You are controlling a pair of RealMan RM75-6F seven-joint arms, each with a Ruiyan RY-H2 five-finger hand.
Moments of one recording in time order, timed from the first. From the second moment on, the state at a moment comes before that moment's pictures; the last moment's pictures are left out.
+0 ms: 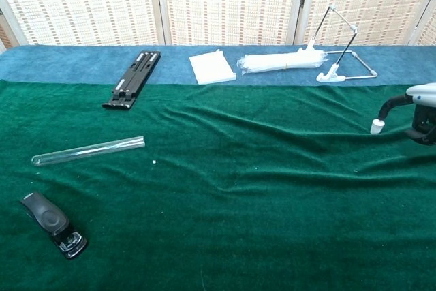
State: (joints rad) left arm -0.11 -1.17 -0.04 -1.59 1.48 1.46 0.16; right arm 0.63 -1.31 0.06 -1.41 -0.94 0.78 -0.32
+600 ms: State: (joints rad) left arm -0.11 -1.17 -0.04 -1.59 1.48 1.47 0.15; right arm 0.61 -1.29 0.07 -1.45 -0.99 0.87 -0.29
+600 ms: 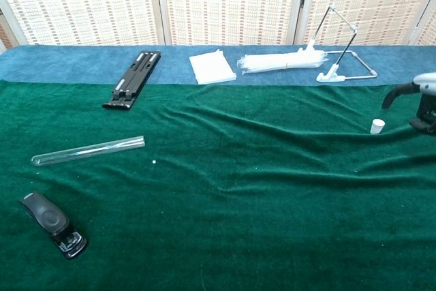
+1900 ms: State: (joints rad) left arm -0.11 -1.16 -0.04 -1.61 1.49 1.46 0.15; right arm 0.67 -1.43 0.09 -1.20 -1.05 0.81 -0.36
